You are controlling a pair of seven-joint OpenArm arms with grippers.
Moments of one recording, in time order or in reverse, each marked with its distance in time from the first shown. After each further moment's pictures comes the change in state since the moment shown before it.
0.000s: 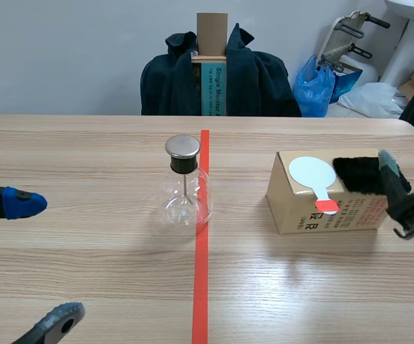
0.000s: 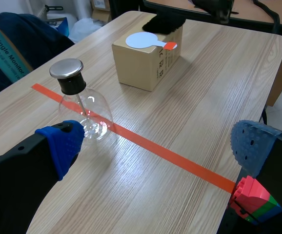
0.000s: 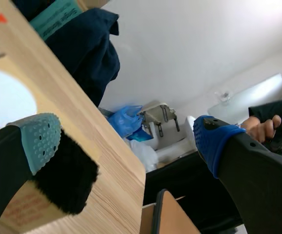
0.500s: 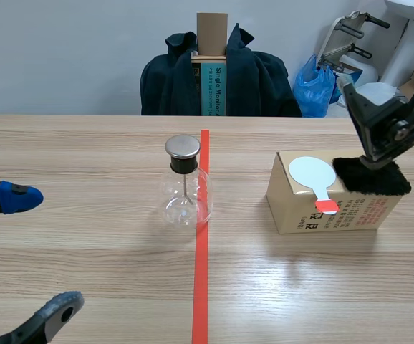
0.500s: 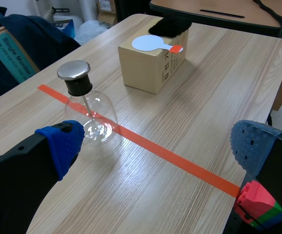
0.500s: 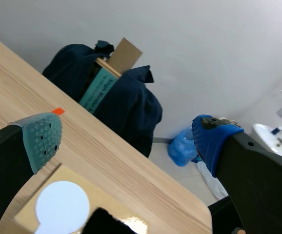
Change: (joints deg) left arm -0.1 0.0 0.0 0.0 -1.1 1.3 0.0; right arm 1.4 3.2 8.2 19.9 13.7 17.2 -9.9
